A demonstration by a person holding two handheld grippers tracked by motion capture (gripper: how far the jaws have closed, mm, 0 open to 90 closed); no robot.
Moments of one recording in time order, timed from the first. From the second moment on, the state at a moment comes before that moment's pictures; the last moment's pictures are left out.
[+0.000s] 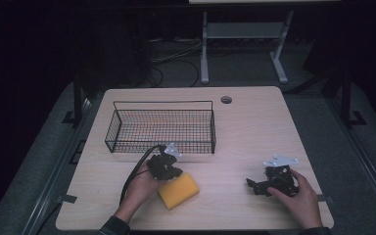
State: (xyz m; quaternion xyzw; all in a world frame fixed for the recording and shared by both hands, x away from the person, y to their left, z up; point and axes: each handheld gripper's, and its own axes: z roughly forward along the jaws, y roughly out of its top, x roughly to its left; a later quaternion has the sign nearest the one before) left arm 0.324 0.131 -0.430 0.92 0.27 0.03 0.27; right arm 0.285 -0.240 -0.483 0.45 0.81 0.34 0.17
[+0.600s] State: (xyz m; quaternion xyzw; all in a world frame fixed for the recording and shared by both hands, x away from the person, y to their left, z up) left arm 0.312 0.137 -0.399 0.92 0.28 0.00 0.26; right arm 0.285 -0.240 -0.483 0.45 0.81 0.34 0.17
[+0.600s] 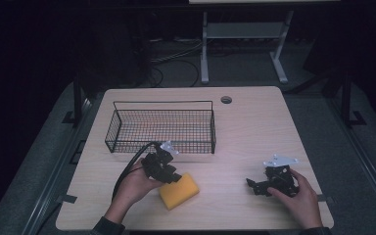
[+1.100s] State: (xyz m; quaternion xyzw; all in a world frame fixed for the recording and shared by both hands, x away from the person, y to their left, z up) left arm 0.298 0.127 -0.402 0.93 0.28 0.01 0.23; right arm 0.285 -0.240 -0.483 0.45 0.81 0.34 0.17
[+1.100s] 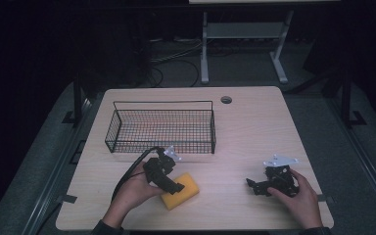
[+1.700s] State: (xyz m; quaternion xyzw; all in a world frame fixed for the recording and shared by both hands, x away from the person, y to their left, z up) left arm 0.285 0.105 -0.418 0.95 0.26 0.02 0.20; right arm 0.285 -0.240 -0.483 0.45 0.81 0.34 0.17
